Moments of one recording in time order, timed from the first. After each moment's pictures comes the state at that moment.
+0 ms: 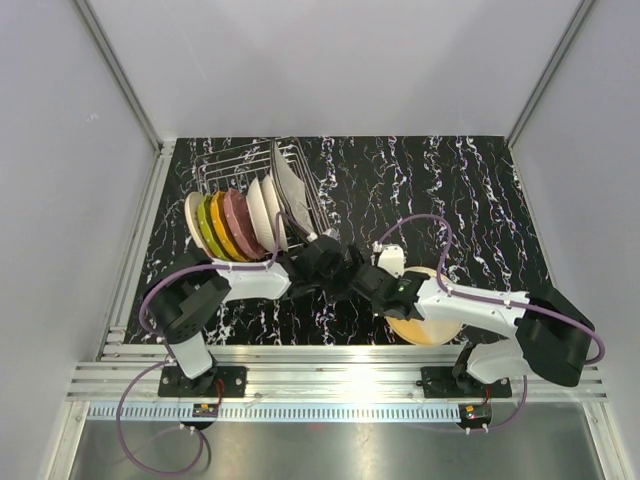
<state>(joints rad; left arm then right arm) -0.91 1.73 0.85 0.15 0.17 -1.23 1.00 1.36 0.74 -0.60 0.48 0.88</state>
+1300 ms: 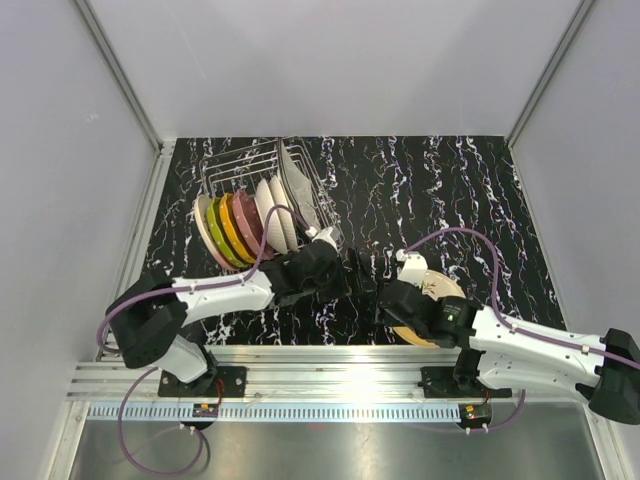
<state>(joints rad) -0.98 1.52 0.83 0.02 0.06 -1.07 1.10 0.92 0.59 -0.57 0.49 0.93</state>
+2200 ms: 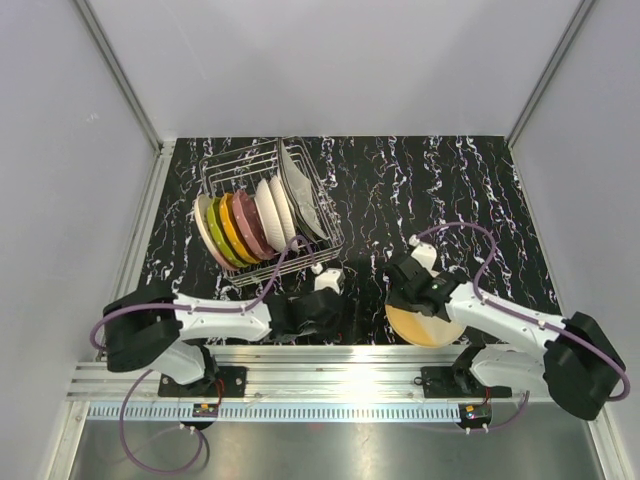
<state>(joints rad) -1.23 1.47 0.69 -0.10 -0.14 -0.96 0.77 1.14 0.60 -0.52 0.34 0.95</state>
